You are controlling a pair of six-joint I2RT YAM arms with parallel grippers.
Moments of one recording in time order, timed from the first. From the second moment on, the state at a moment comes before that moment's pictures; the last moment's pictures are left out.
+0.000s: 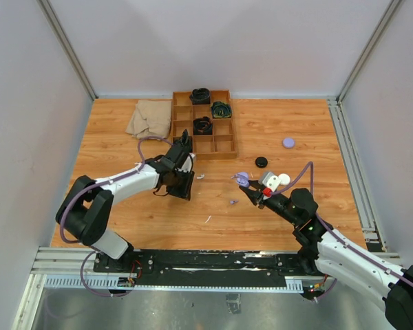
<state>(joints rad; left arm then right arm) -0.59 1.56 0.87 -0.47 0.13 -0.30 0.70 0.67 0.19 0.46 -0.20 -0.22</state>
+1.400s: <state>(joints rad) -0.65 1.75 1.10 -0.66 -0.08 0.01 0.70 0.65 0.19 0.43 -0.20 -0.22</state>
